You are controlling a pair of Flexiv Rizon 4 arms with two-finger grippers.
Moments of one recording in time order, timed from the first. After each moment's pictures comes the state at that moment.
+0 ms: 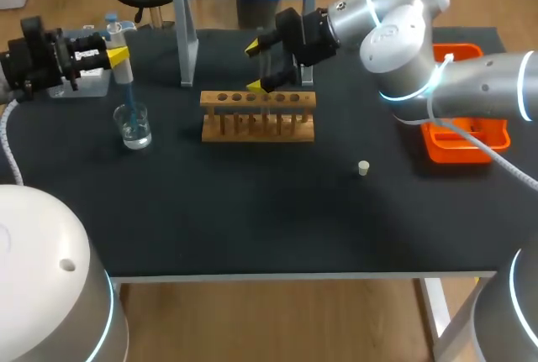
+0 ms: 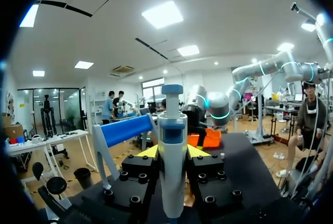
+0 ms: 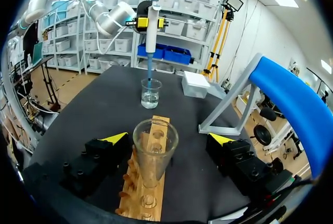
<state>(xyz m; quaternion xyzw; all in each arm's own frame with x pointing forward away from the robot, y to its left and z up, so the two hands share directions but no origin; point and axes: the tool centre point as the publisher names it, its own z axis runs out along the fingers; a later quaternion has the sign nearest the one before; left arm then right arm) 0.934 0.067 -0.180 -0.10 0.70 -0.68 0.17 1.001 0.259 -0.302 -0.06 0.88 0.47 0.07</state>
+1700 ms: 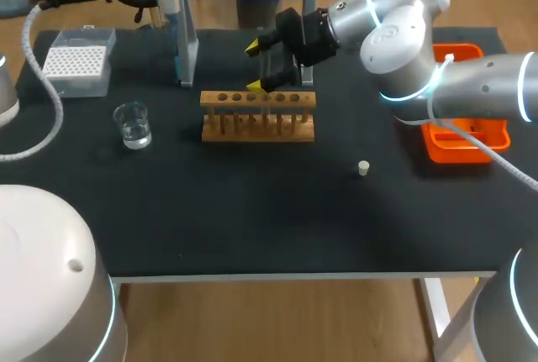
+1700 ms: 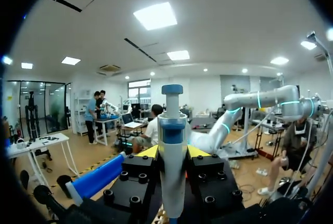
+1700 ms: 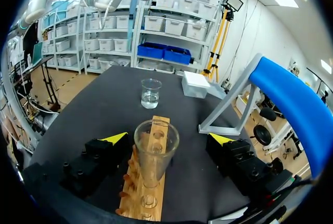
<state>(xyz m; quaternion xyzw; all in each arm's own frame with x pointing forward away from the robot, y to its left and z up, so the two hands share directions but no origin) 0.914 -0.048 -0.015 -0.08 0.71 -0.70 0.09 1.000 0.259 -0.302 -0.06 0.88 0.47 0.07</state>
